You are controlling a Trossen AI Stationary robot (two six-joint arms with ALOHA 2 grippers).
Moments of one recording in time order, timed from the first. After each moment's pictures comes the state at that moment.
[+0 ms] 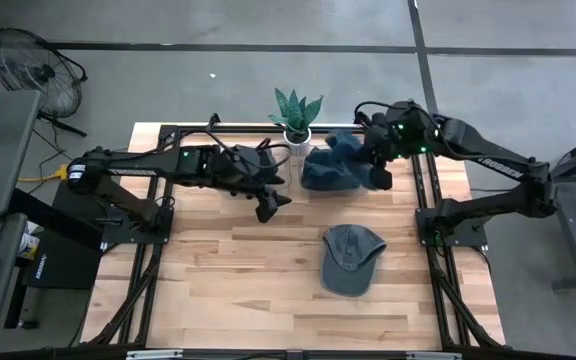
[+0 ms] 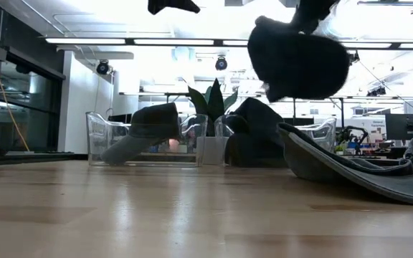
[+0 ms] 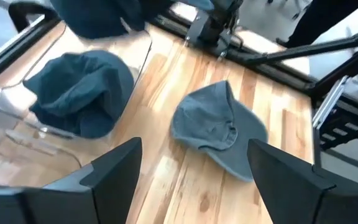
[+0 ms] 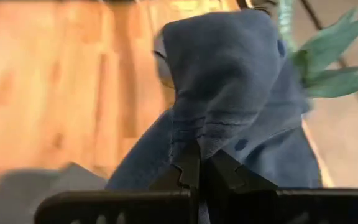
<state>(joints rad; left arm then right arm) -0.03 1.43 1.51 -0.66 -0.11 -0.41 -0.42 1.13 1.25 -0.82 -0.20 -0.23</state>
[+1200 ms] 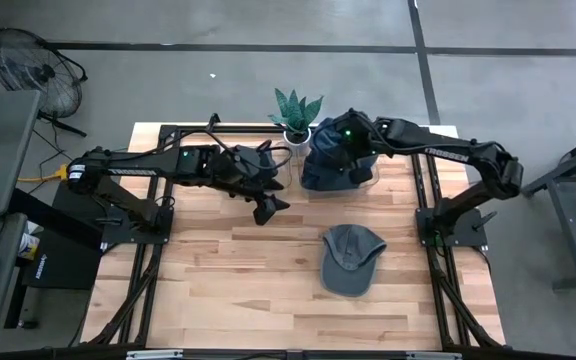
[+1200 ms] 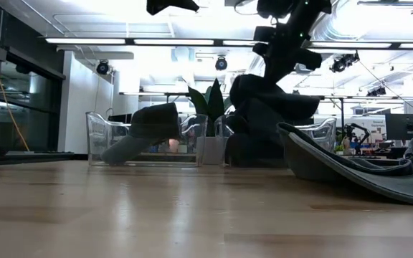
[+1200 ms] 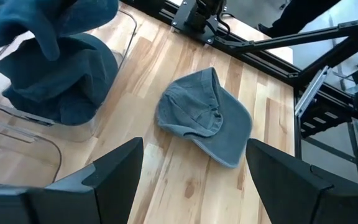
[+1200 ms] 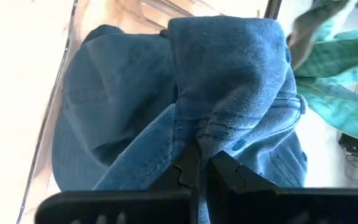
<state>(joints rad) -0.03 1.43 1.51 -0.69 -0.03 -0.44 -0.42 1.46 1.27 -0.76 0.11 -0.86</state>
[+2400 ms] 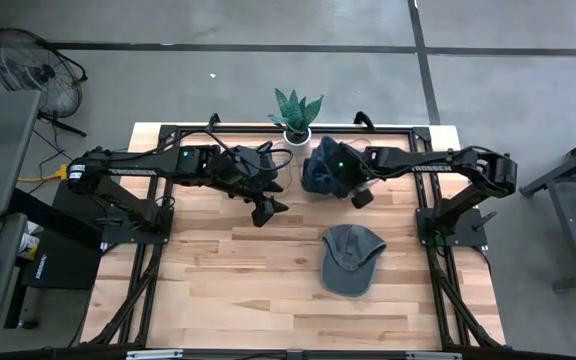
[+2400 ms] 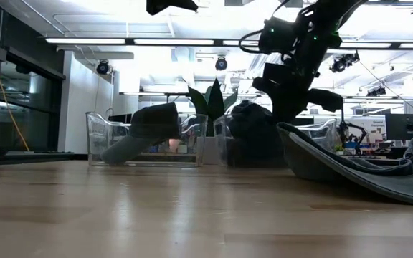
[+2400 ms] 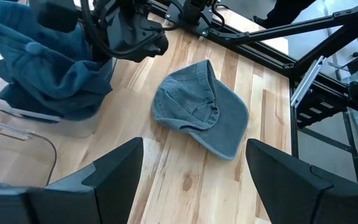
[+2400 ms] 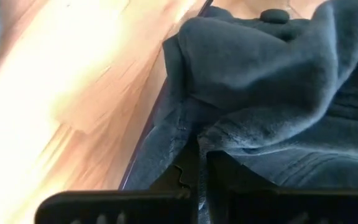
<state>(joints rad) -0.03 1.43 1.51 -0.70 0.00 -0.42 -0.33 1.51 0.95 -0.52 0.04 -0.97</state>
